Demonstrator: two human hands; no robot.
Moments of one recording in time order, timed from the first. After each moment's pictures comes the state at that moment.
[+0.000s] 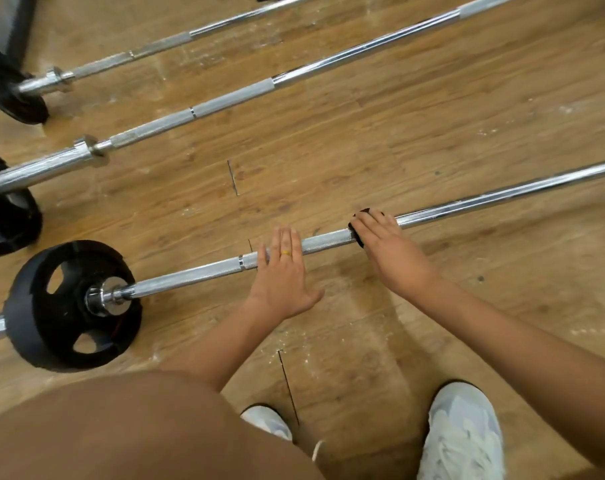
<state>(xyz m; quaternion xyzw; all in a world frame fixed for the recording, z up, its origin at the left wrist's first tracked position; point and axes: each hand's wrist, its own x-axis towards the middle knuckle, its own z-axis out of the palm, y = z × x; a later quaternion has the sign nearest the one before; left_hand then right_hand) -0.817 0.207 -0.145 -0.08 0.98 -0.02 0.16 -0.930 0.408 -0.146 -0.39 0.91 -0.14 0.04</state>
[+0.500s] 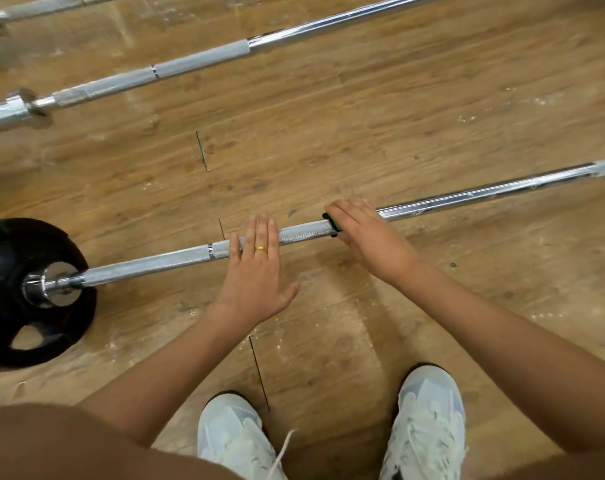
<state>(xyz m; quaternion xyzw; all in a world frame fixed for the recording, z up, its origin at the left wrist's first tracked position) -0.793 0.215 -0.156 -0.07 0.99 -0.05 0.10 -0.935 0.410 -0.144 -0.44 0.88 -0.16 0.06</state>
